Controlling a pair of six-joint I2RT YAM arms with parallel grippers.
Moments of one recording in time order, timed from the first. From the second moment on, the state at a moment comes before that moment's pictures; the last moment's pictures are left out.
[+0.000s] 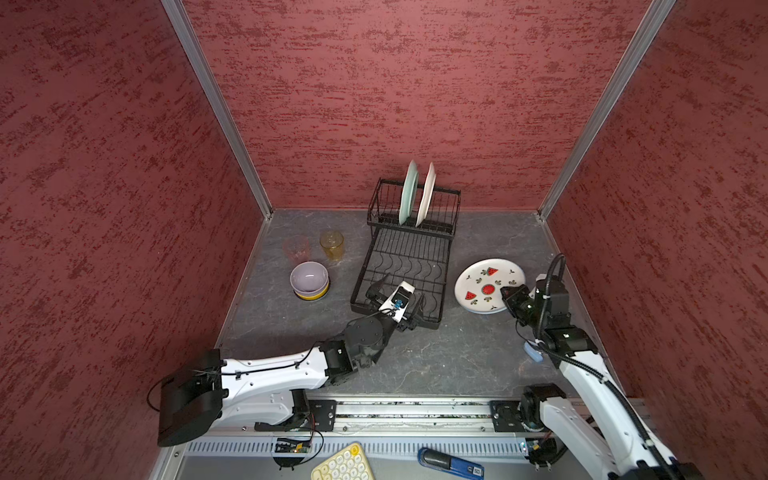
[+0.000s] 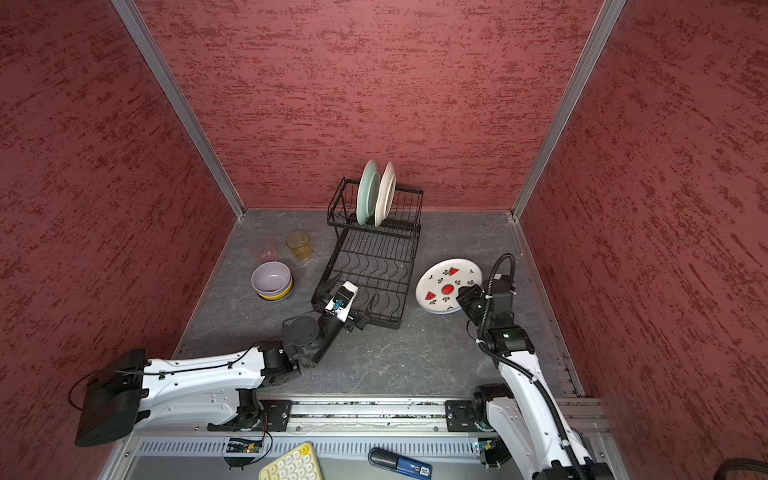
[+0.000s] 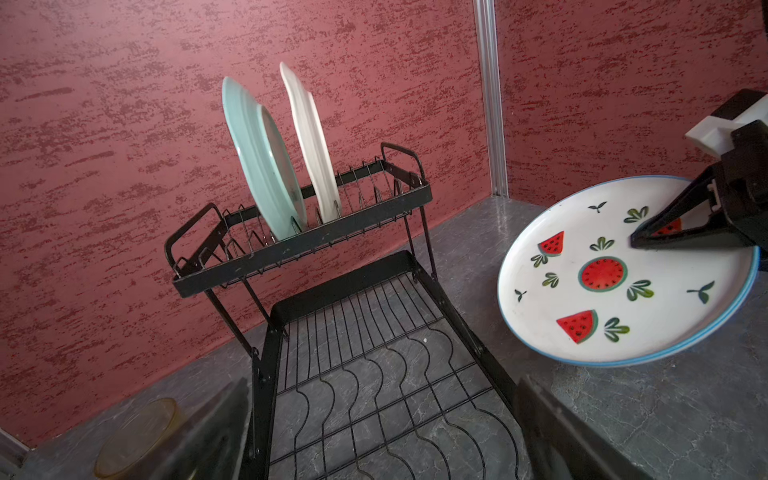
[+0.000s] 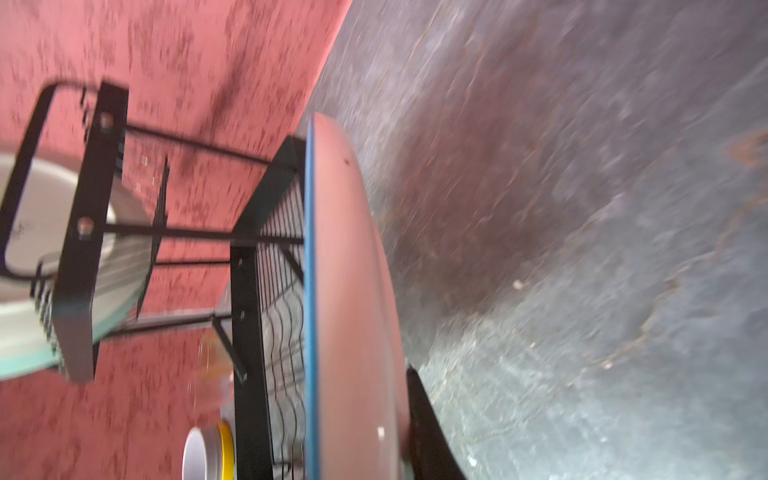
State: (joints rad) left arm -1.15 1.12 0.52 0.60 -0.69 0.25; right arm 0.04 0.79 0.53 -0.31 -0.13 1.03
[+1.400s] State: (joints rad) left arm -1.11 1.12 0.52 0.53 -0.65 0.17; right arm -0.04 1.15 0.53 -0.14 -0.13 0.89
